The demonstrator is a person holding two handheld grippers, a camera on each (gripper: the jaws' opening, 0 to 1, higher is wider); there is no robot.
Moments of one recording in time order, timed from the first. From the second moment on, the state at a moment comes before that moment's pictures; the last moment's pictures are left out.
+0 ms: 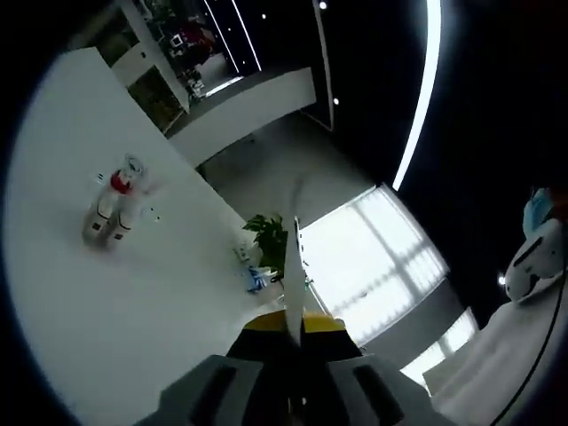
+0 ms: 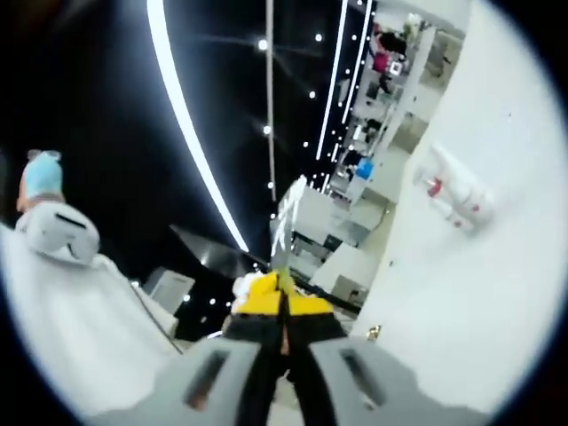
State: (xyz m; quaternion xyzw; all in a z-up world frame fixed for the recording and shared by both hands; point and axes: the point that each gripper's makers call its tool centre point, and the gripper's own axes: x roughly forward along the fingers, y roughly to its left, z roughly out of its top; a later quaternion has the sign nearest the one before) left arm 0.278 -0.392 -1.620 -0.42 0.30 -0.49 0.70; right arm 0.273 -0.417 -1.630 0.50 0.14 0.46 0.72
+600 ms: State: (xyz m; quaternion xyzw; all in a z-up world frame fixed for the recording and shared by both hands) left arm 0.324 -0.343 -1.611 -0.44 0.27 -0.46 0.72; right arm 0.303 -0.386 -1.627 0.48 0.16 0.50 0.70
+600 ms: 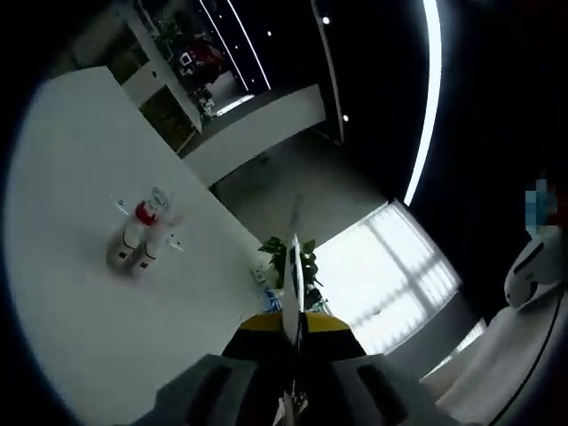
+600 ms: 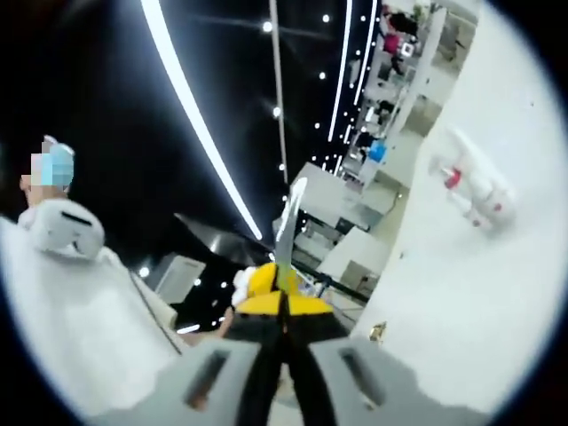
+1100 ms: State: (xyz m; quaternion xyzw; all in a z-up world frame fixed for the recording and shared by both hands) left arm 0.360 -0.309 -1.602 -0.47 0.25 -0.49 0.69; right arm 0.328 -0.336 -1.615 0.44 0.19 0.50 0.72
